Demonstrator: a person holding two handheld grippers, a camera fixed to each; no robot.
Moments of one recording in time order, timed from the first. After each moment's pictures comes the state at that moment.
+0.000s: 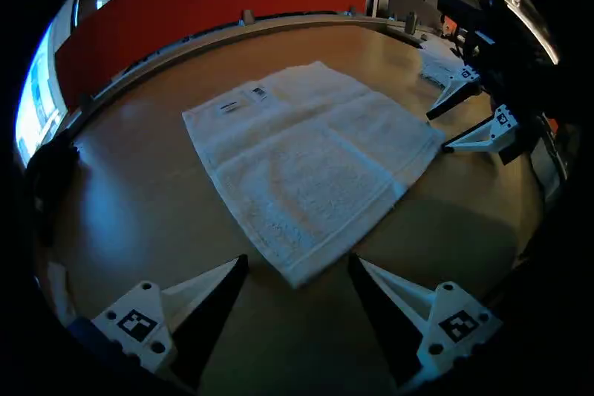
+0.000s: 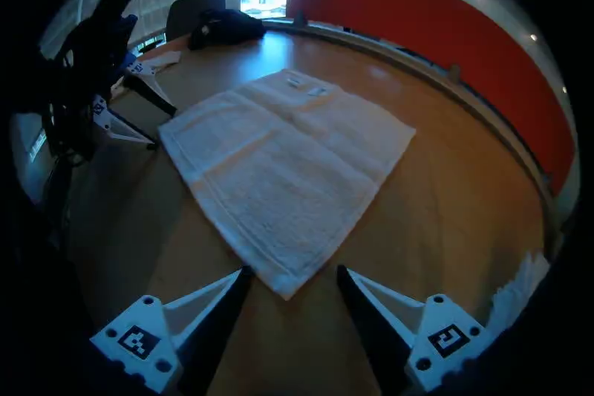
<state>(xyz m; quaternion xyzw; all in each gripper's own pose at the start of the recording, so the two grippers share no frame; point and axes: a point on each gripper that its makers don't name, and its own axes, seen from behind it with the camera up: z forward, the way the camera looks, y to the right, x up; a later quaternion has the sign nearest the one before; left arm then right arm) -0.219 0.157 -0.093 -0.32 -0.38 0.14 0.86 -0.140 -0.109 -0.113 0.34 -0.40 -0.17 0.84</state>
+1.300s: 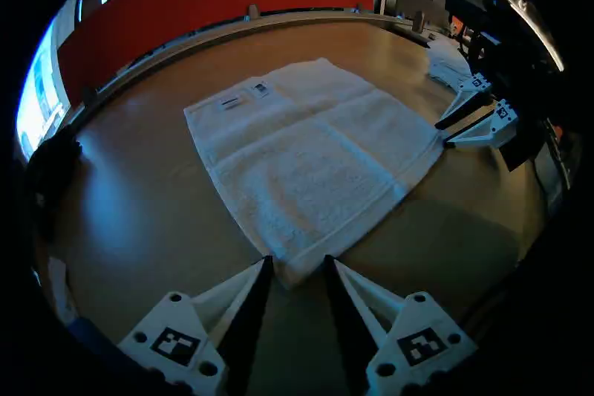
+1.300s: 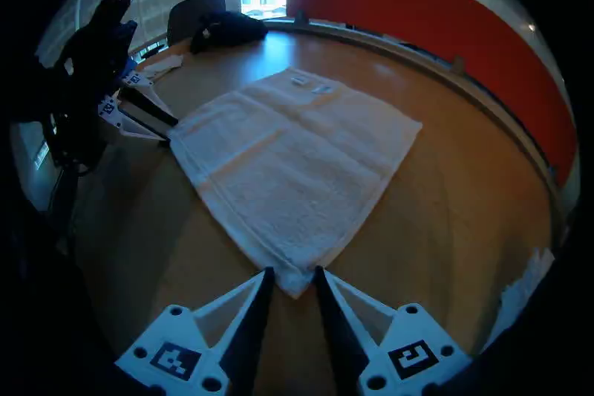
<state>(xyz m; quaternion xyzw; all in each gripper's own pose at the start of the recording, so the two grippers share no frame) -0.218 0.160 -0.091 -0.30 -0.39 0.13 0.86 -0.141 -0.112 -0.115 0.35 -0.41 -0.15 0.83</state>
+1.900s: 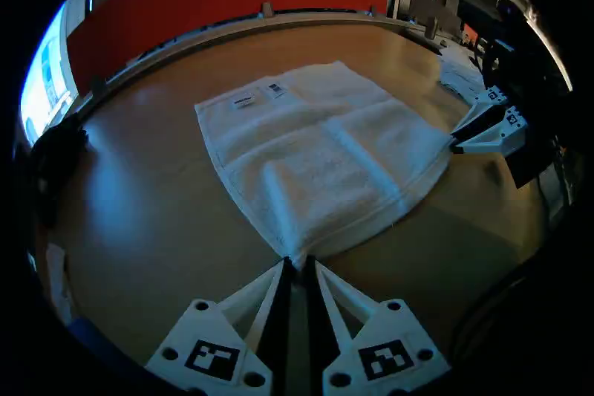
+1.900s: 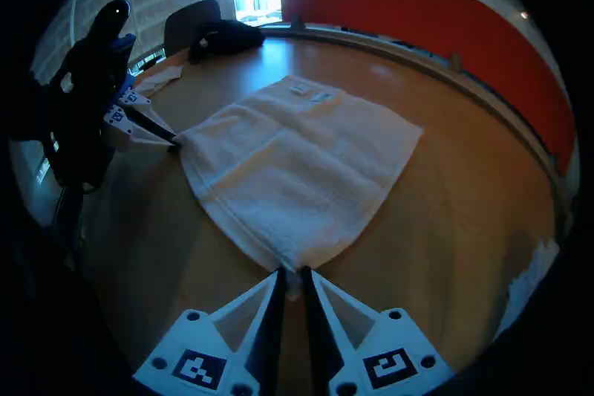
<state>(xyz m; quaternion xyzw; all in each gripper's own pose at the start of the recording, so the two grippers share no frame) -0.218 0.158 -0.088 -0.28 -0.40 0.12 0.86 -0.129 -0.125 -0.122 0.34 -0.41 -0.13 0.84</state>
